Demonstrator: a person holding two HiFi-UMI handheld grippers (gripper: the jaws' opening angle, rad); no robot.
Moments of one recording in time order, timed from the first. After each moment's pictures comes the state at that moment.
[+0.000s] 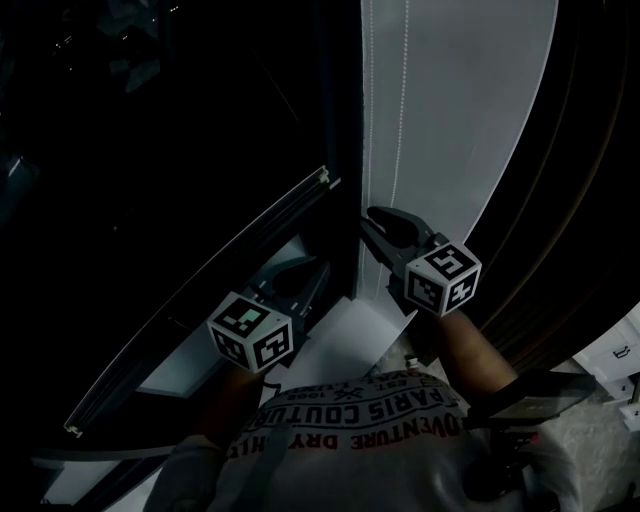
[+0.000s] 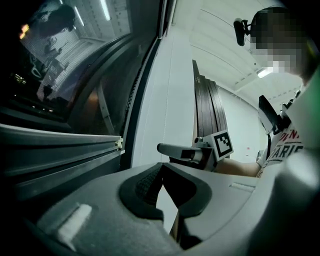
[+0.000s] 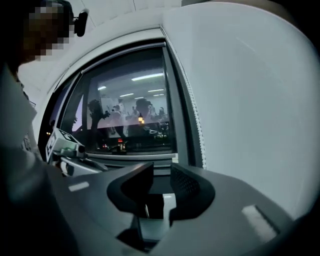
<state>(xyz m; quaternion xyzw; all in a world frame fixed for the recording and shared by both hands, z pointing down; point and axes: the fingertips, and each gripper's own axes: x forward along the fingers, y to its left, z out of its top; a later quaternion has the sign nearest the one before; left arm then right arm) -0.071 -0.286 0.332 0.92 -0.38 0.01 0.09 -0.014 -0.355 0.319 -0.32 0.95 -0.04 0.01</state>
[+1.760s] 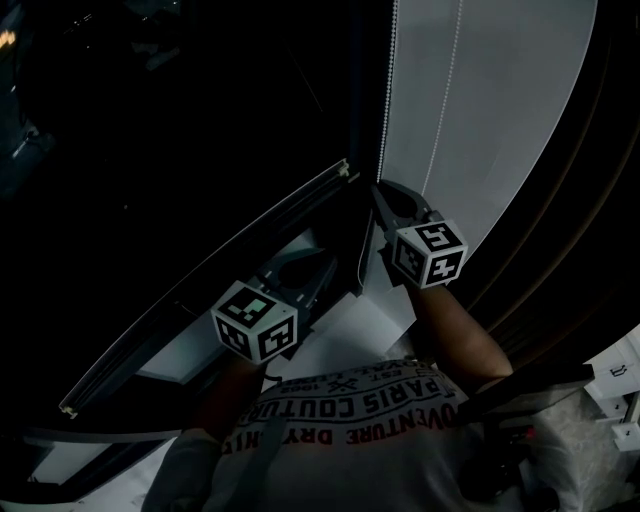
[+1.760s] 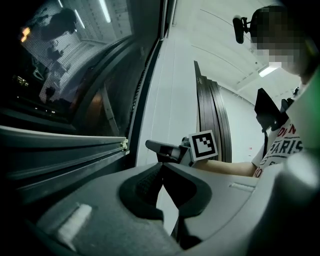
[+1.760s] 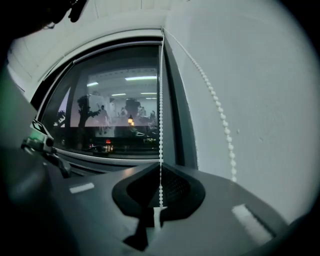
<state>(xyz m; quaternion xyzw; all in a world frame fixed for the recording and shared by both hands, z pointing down) -0.083 -0.287 0.333 0.91 -0.40 0.01 0.09 -0.032 -0.414 0.317 -0.39 0.92 -0.02 0.03</state>
